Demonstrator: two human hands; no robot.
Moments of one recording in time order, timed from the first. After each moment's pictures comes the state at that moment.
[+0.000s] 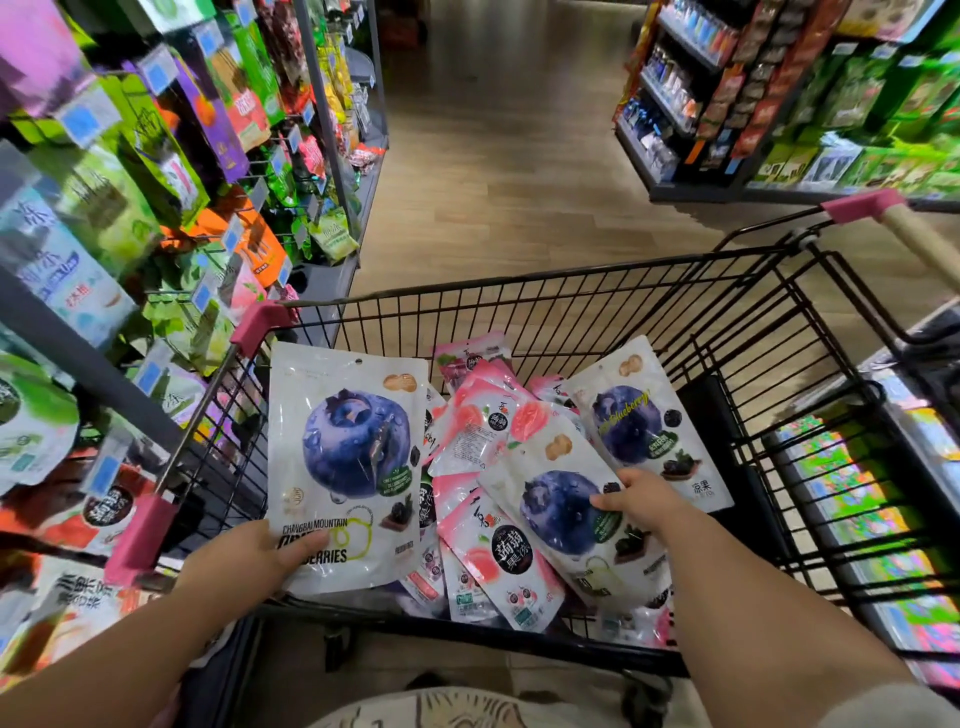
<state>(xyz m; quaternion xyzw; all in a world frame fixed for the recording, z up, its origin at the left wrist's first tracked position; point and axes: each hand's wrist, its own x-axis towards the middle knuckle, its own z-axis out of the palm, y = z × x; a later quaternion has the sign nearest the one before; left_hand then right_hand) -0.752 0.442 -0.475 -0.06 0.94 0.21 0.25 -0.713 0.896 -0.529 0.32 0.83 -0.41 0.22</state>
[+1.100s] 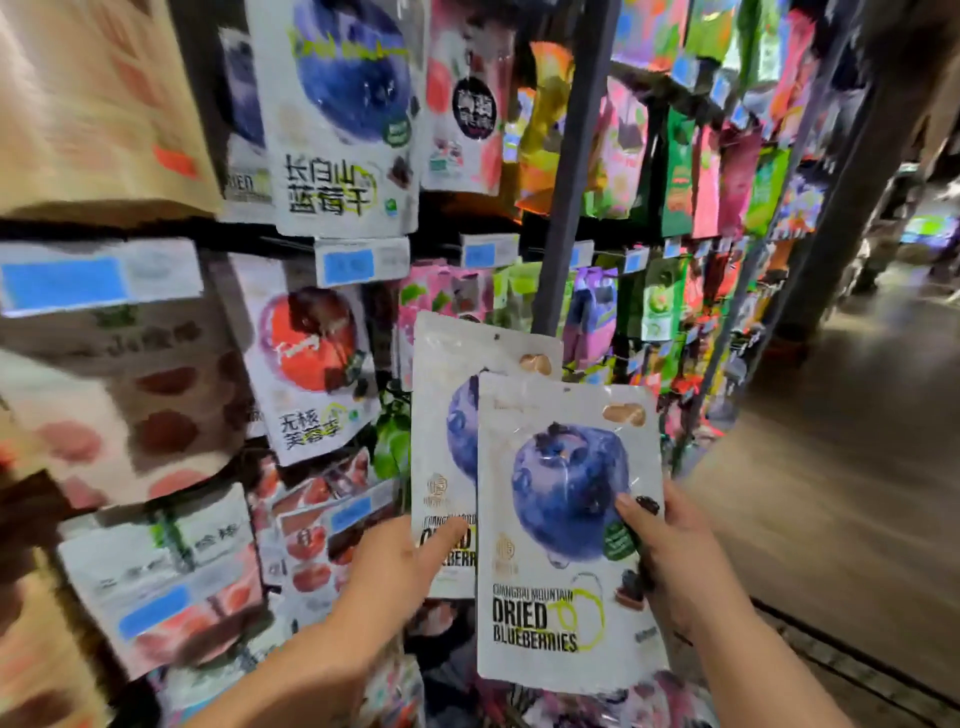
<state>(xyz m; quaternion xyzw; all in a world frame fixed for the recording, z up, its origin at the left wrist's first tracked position) -0.653 0.310 -0.263 -0.23 0.83 0.46 -0.21 -0.796 0.517 -0.255 -0.16 0.63 -0.75 0.14</state>
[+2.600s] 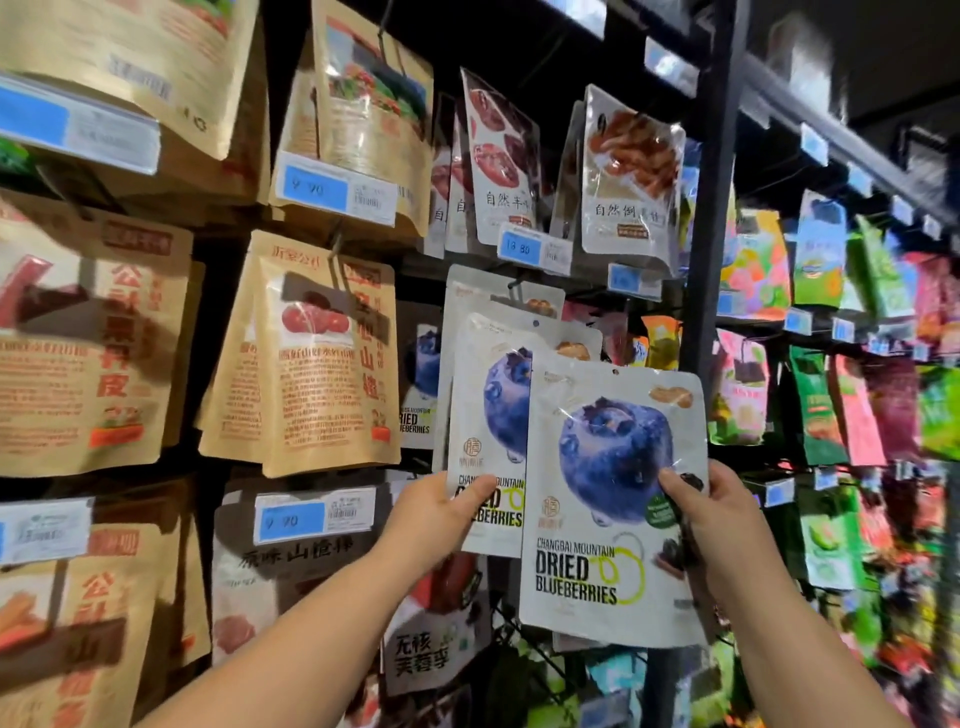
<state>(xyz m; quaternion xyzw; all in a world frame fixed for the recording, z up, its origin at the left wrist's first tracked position) -0.665 0.193 -0.066 -0.22 0.79 0.38 -0.42 -0.864 0.376 -0.058 -0.34 0.57 -0.74 -0.01</state>
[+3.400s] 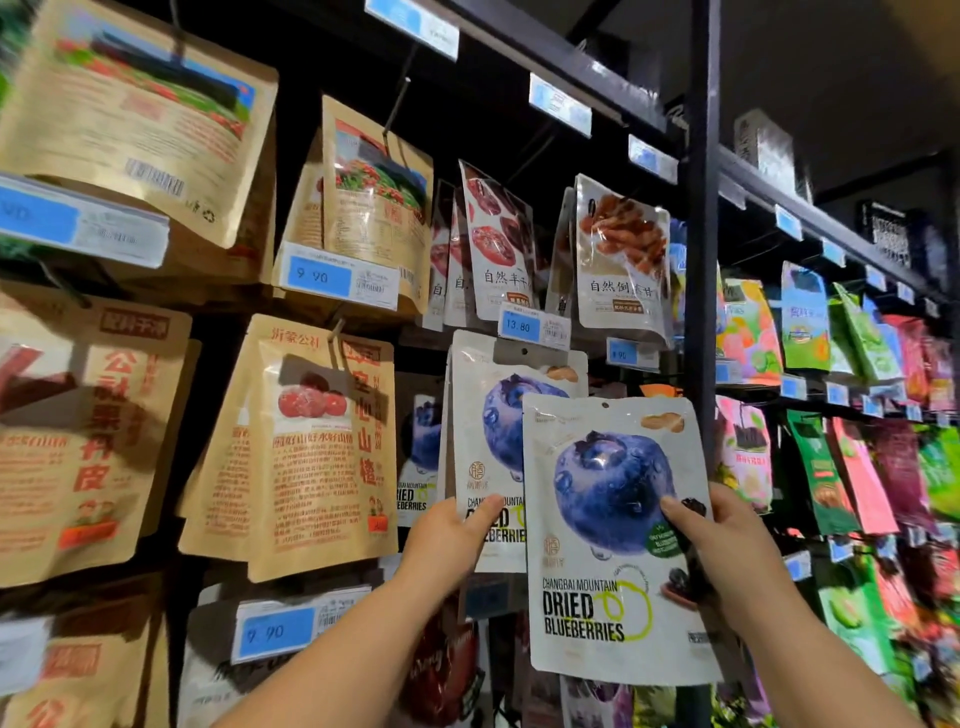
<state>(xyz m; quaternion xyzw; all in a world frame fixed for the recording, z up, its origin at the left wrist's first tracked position) -0.694 0.171 -0.011 -0.24 0.79 0.36 -0.43 -0.878 0.359 -0.005 -0.38 0.59 -0.71 -0.07</state>
